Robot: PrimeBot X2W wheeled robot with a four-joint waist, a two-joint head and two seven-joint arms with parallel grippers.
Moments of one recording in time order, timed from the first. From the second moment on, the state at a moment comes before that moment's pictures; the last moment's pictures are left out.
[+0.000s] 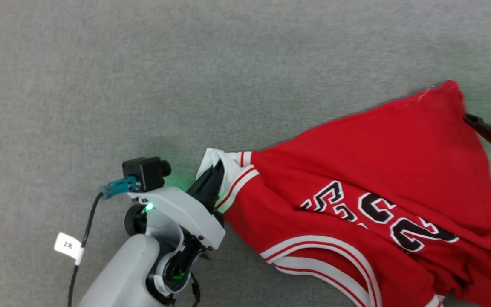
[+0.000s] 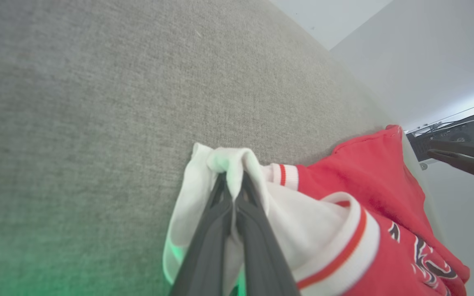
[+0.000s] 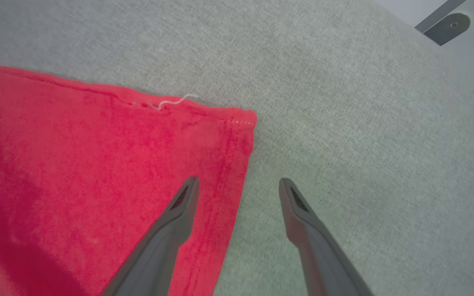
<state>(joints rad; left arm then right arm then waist) -0.43 0.27 -0.51 0.19 -0.93 0.11 0.05 -0.81 -0.90 0.63 0.12 0.87 0.13 0.64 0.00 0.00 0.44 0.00</state>
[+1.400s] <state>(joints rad) -1.30 0.23 -0.36 0.56 -0.89 0.04 0.00 -1.44 -0.60 0.49 0.77 0.87 0.13 0.16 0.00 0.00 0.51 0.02</state>
